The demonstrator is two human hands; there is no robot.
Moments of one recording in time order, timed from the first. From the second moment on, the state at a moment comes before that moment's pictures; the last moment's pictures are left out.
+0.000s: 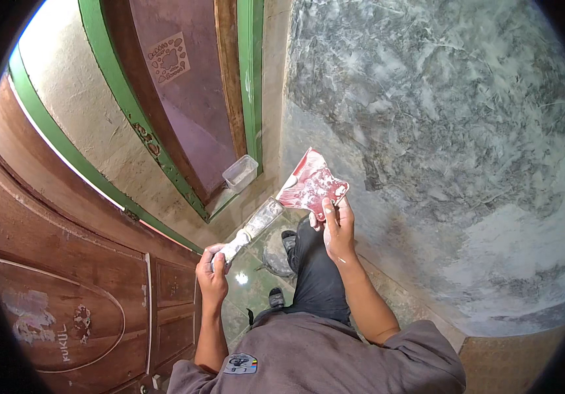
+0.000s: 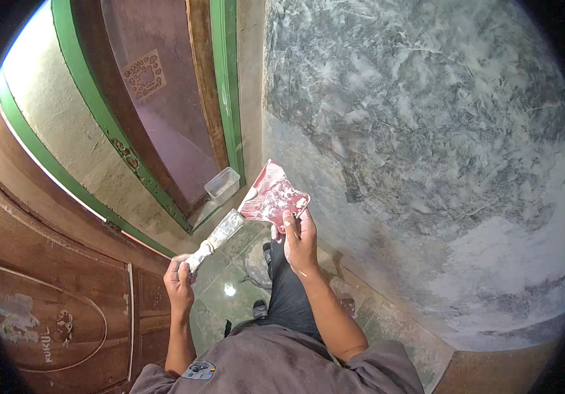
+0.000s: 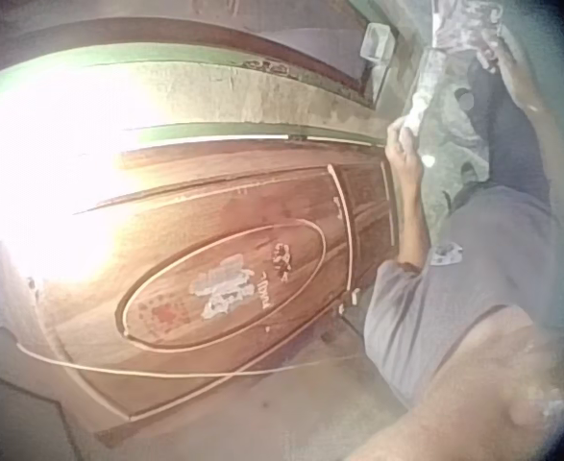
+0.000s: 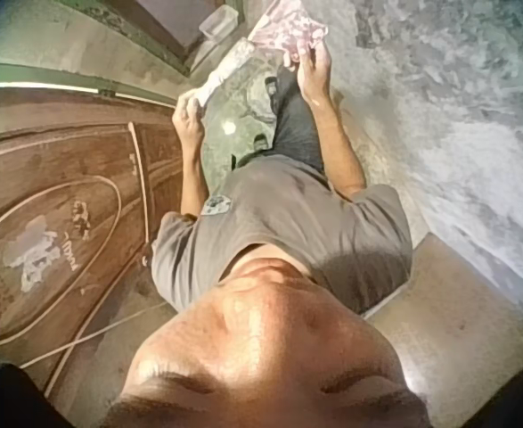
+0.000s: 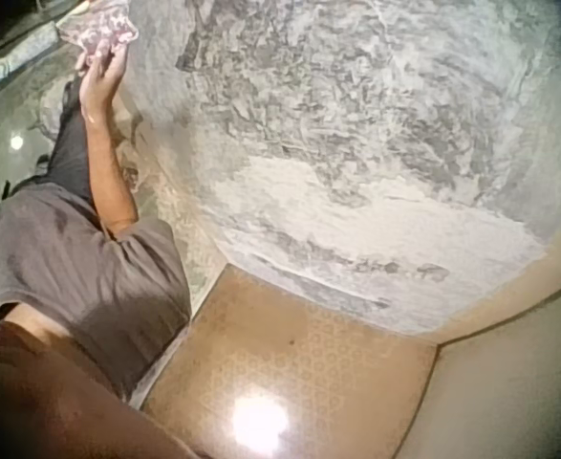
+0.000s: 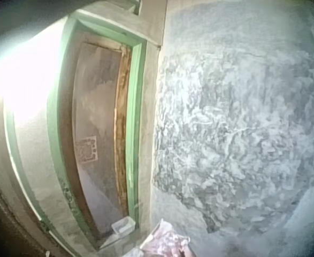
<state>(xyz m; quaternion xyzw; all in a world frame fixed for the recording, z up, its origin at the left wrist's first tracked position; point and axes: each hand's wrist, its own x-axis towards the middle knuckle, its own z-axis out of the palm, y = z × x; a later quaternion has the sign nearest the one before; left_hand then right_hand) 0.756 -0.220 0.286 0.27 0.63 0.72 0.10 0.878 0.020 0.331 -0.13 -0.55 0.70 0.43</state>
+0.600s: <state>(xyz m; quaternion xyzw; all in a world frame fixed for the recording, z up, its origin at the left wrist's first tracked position) 0.759 -0.199 0.296 0.25 0.67 0.69 0.11 0.881 0.026 0.328 -0.12 -0.57 0.70 0.42</state>
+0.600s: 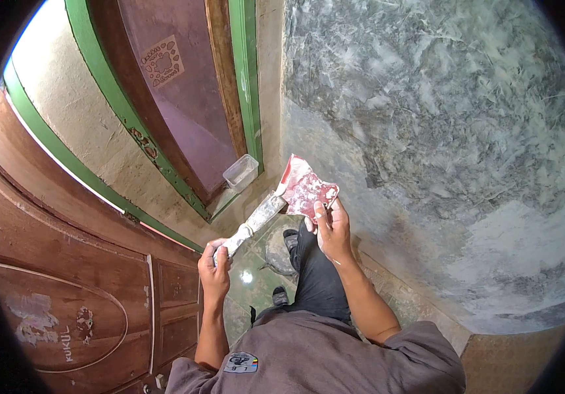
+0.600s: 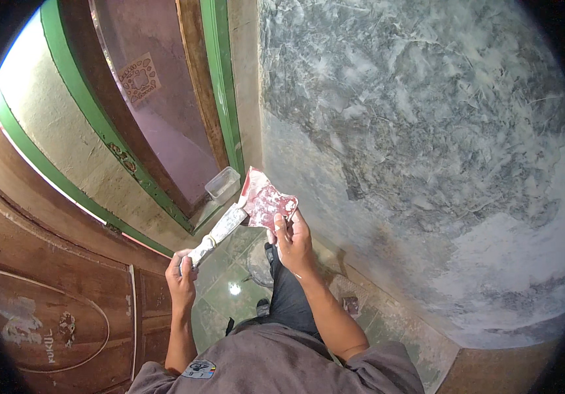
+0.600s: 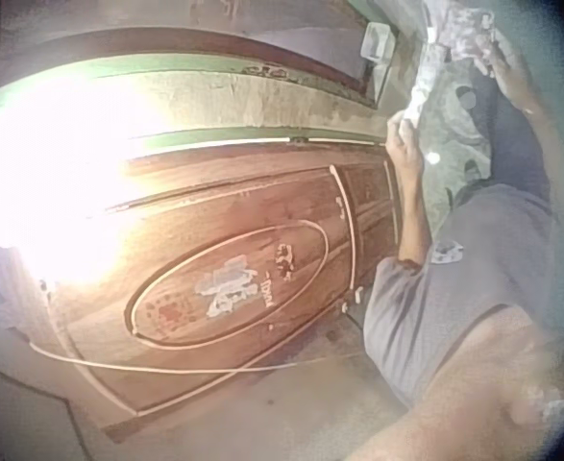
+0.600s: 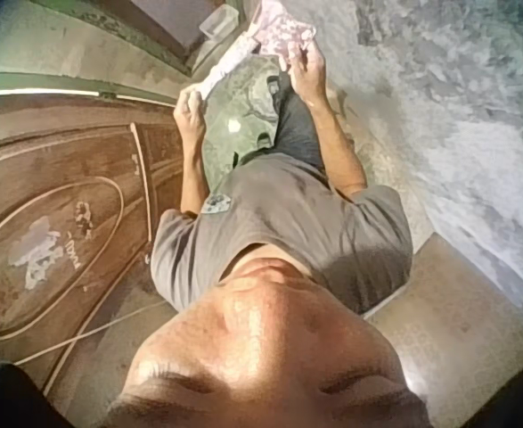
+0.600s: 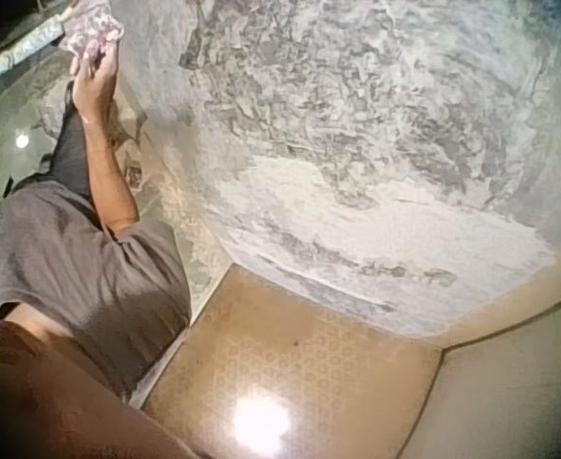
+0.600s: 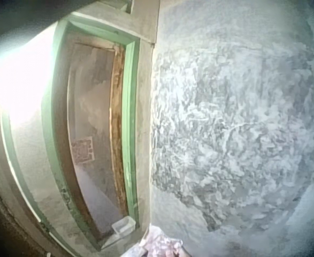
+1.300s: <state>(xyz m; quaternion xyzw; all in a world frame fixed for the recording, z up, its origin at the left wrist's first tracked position) 0.726 -0.170 0.303 0.46 0.71 0.53 -0.12 0.892 0.022 0.310 -0.16 -0.43 0.84 0.30</state>
